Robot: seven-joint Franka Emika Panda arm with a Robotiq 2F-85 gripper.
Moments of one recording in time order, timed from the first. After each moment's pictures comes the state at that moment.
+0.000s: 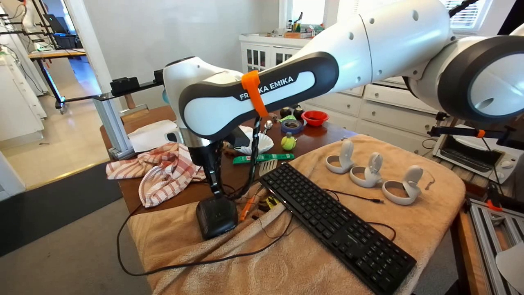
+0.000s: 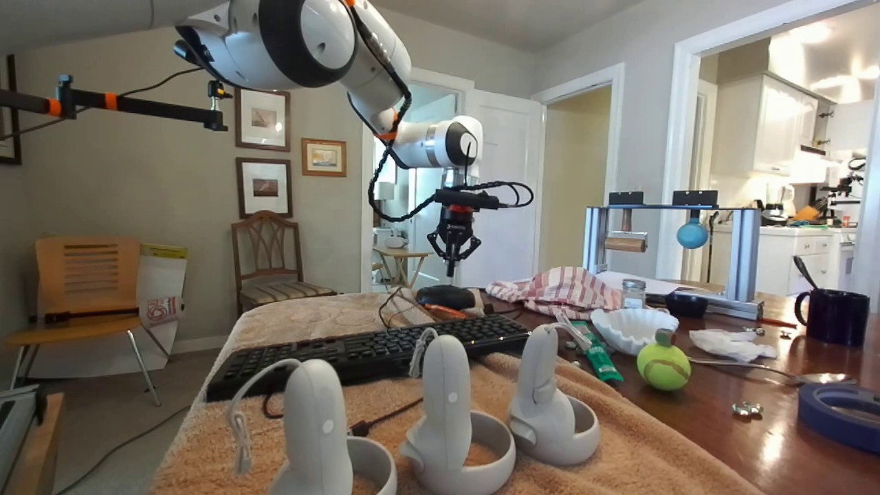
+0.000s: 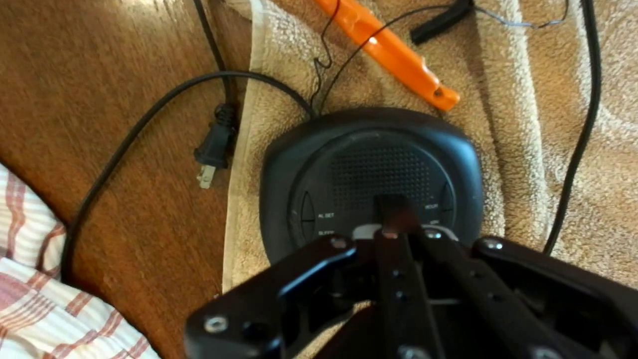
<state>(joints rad) 0.23 1.03 0.13 -0.89 -0.12 1.81 -0.60</state>
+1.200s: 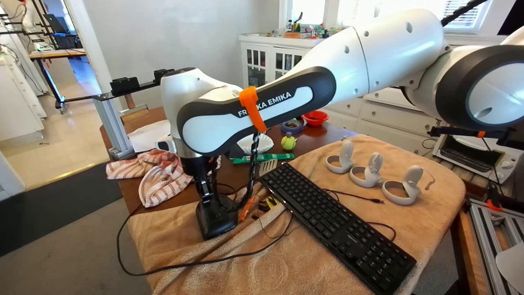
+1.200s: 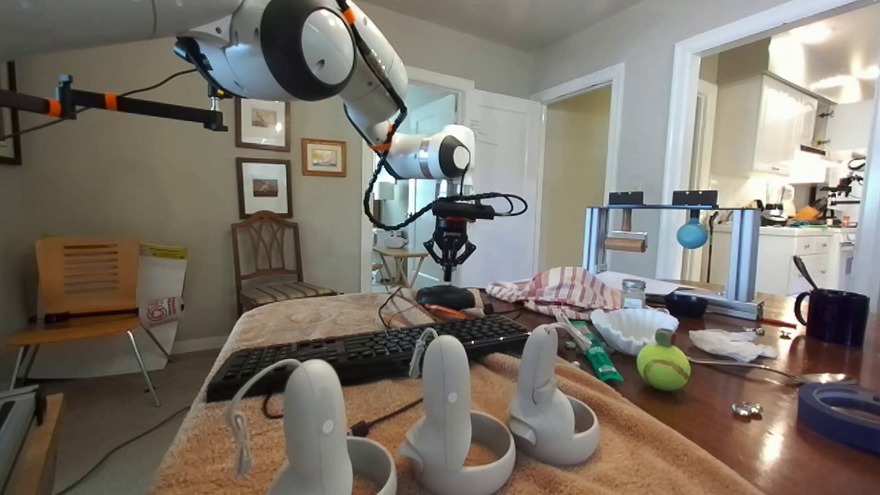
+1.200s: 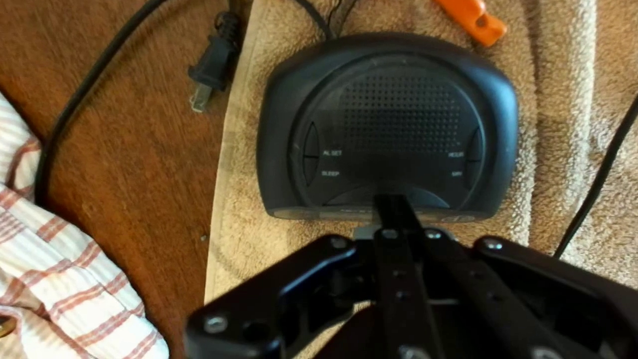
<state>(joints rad) 0.24 1.07 0.15 -0.89 -0.14 1.94 -0.66</state>
